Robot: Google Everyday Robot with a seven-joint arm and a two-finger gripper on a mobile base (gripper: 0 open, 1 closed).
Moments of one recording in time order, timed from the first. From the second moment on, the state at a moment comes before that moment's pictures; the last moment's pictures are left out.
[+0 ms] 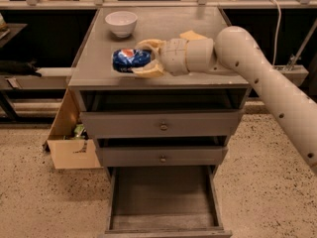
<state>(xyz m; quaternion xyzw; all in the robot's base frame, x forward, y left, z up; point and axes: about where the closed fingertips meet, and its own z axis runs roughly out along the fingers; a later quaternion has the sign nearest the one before) 0.666 0.050 0.891 -0.64 0.46 0.18 0.59</state>
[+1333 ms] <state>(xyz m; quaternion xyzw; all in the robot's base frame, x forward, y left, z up) 0.734 0.057 0.860 -0.62 0.54 0.21 0.53</state>
